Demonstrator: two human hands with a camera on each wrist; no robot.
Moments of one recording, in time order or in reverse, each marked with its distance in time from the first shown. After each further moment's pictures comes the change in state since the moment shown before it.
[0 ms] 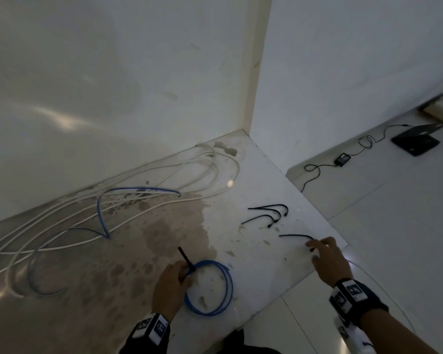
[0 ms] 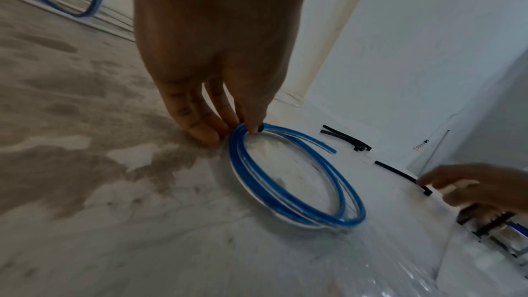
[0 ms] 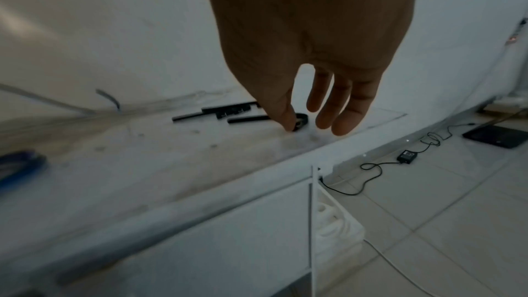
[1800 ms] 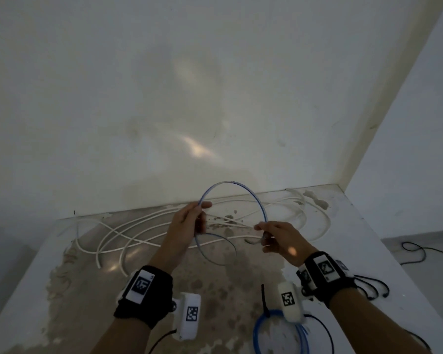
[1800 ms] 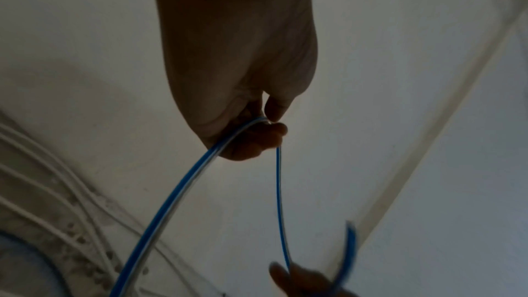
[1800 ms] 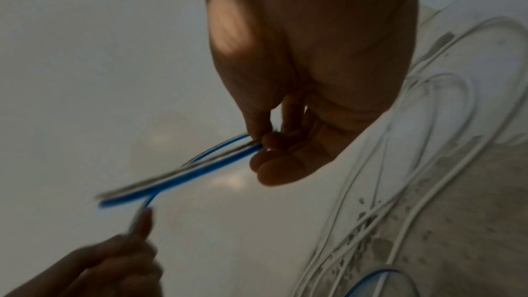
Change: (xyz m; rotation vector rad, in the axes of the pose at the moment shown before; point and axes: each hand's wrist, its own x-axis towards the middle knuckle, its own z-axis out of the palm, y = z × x) left_hand -0.010 0.054 -0.254 -0.977 0.418 0.247; right_hand -0.006 -0.376 -0.008 0.981 -0.695 -0.284
